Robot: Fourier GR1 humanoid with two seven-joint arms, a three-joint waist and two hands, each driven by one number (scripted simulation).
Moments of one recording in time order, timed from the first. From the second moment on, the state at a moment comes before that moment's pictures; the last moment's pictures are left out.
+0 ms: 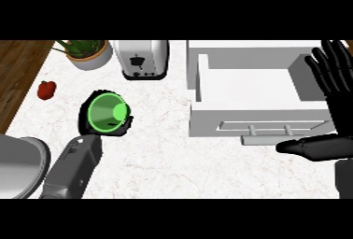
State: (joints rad) left arm -0.61 0.12 0.31 -0.43 0.05 -0.15 -1.03; right arm -0.25 -0.23 -0.16 -1.85 -0.15 0.20 0.12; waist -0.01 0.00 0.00
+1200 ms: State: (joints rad) left arm -1.17 0.00 -0.01 -0.69 0.17 0.24 -0.34; right arm -0.26 -0.21 -0.15 -1.82 -0.11 0.19 0.08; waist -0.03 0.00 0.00
